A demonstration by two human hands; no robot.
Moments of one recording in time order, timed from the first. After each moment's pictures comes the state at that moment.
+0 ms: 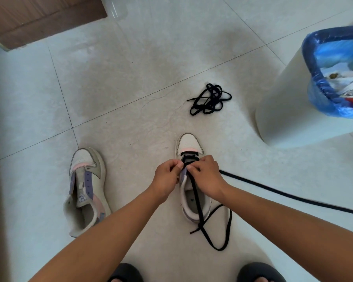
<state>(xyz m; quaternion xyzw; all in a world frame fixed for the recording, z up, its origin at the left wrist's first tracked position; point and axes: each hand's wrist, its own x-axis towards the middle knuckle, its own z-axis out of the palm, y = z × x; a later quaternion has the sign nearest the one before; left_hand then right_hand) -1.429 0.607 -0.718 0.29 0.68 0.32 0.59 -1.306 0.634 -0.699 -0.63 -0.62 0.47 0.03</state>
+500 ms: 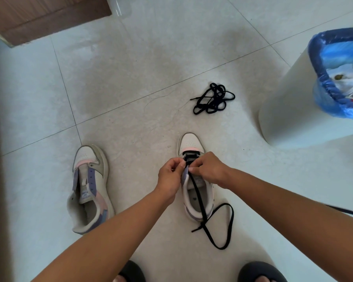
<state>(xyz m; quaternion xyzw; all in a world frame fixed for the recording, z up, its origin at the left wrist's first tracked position) -1.421 0.601 -0.721 0.22 0.69 0.38 0.58 -1.303 0.659 -0.707 -0.61 -0.56 0.57 0.00</state>
